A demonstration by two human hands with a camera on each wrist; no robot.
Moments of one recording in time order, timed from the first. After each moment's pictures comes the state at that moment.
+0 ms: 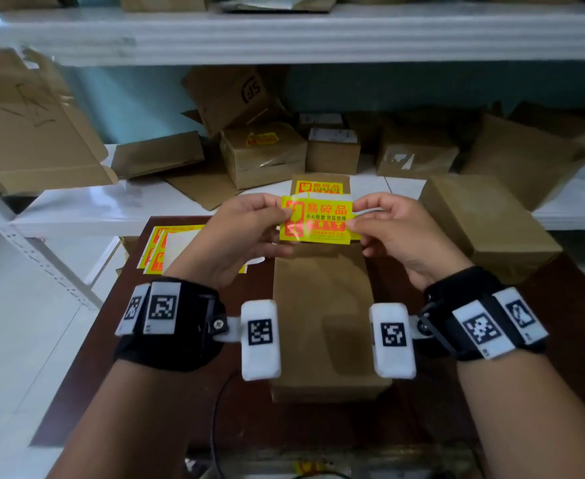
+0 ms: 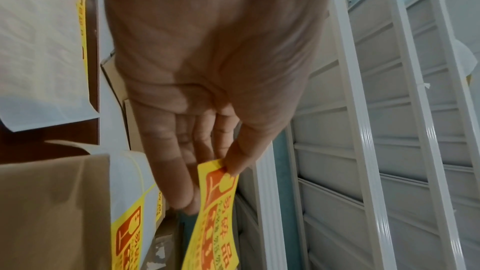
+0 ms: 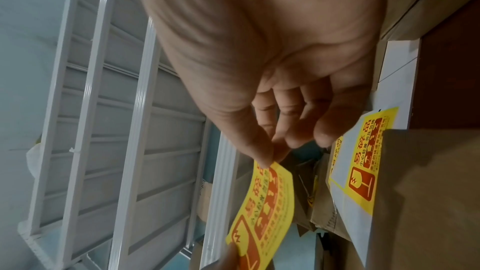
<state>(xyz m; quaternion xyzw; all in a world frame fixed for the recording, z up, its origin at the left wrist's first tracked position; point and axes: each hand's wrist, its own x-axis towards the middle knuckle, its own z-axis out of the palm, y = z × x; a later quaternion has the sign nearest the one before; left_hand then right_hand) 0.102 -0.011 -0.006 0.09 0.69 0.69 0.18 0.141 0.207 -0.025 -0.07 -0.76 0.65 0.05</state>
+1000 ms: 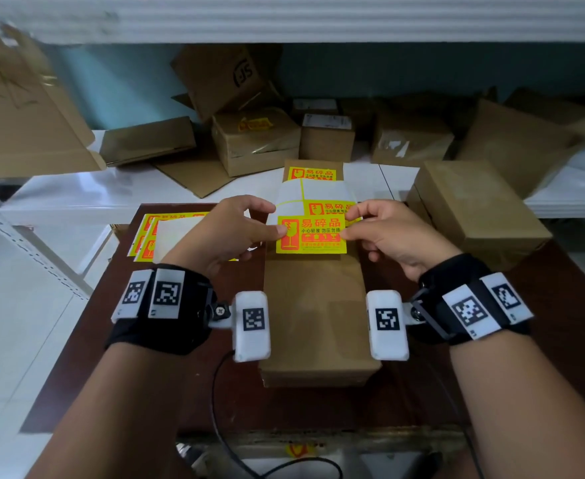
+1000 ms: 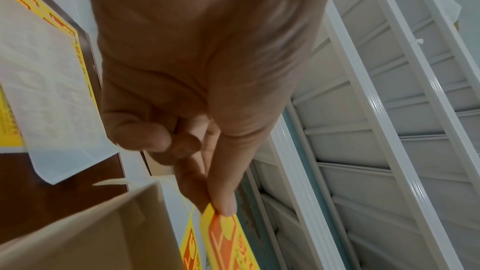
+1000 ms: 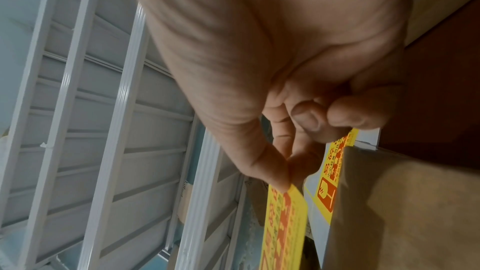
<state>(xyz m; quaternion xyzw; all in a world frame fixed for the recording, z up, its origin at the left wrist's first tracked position) 0.082 -0.018 -0.035 0.06 0.83 0.53 0.15 0.135 0.219 -0.043 -0.11 -0.80 0.59 -0.03</state>
